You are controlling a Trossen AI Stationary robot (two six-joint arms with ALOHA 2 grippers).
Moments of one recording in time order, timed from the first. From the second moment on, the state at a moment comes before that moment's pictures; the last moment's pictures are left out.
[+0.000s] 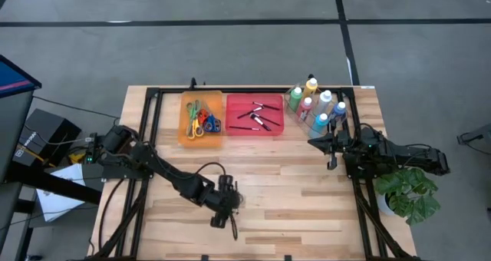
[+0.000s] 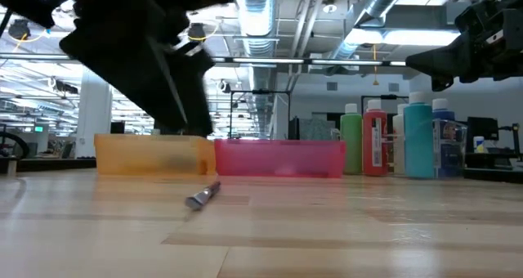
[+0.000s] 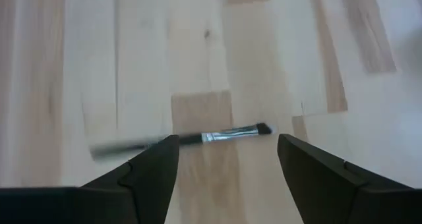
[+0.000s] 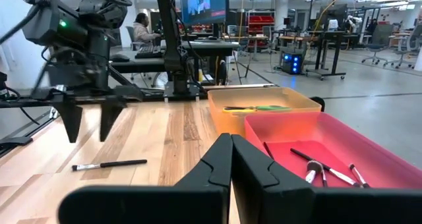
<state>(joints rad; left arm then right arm) -0.49 1.80 1.12 -0.35 -0.24 -0.33 -0.13 0.01 0.01 0.01 0.00 0.00</state>
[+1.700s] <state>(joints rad) -0.32 2.00 1.13 -0.14 0.13 0.30 -0.13 0.01 0.01 0.01 0.00 0.00</state>
